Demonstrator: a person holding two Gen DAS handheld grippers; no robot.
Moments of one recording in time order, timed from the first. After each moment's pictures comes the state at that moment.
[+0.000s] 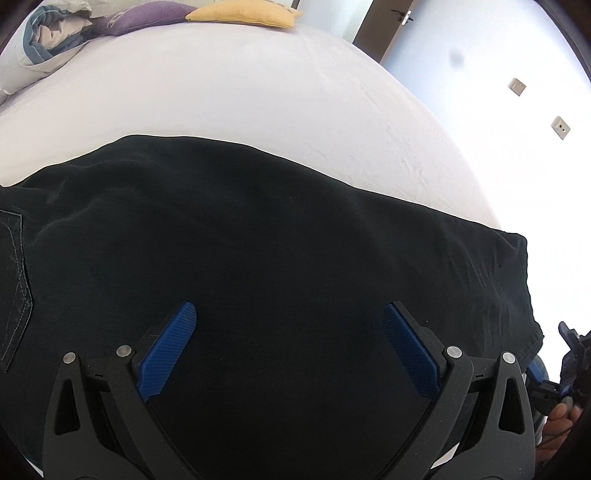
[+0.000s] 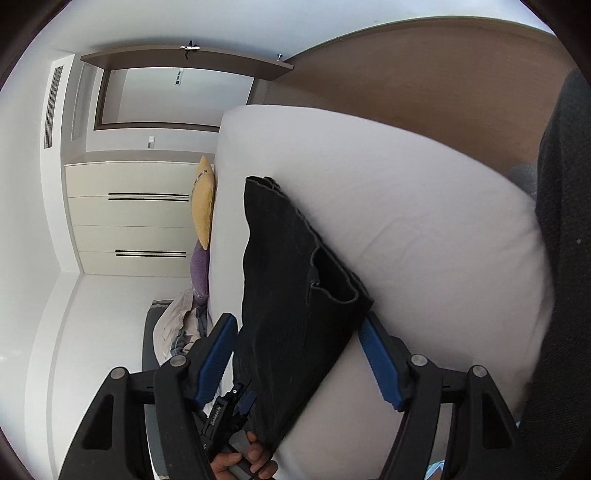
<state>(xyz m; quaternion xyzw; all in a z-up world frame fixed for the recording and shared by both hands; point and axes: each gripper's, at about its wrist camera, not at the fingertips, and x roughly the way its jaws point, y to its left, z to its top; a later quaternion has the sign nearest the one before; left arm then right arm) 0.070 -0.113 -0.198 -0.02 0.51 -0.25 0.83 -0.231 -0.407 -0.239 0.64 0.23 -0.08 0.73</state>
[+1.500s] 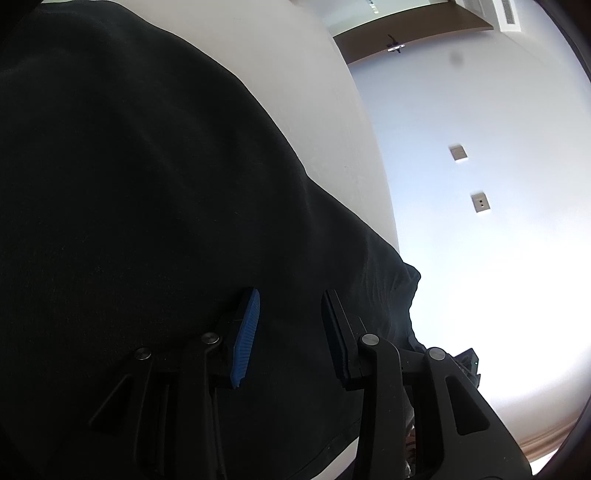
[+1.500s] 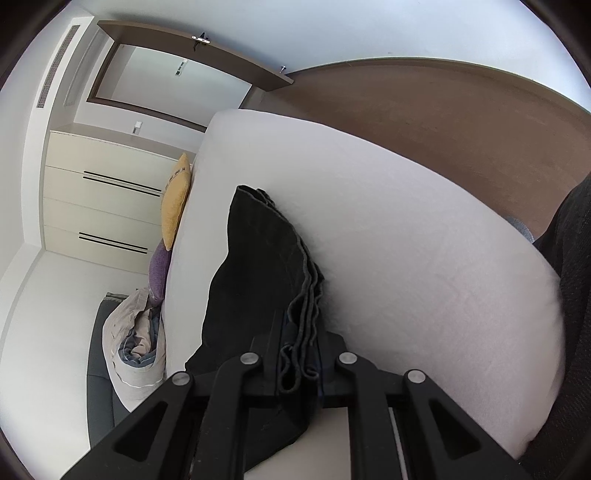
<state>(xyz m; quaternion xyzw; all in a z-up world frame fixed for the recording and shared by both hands) 0.090 -0.089 -0.257 -0.28 0.57 -0.38 0.68 -0.170 -0.391 -0.223 0.55 0.27 -0.16 0.78</state>
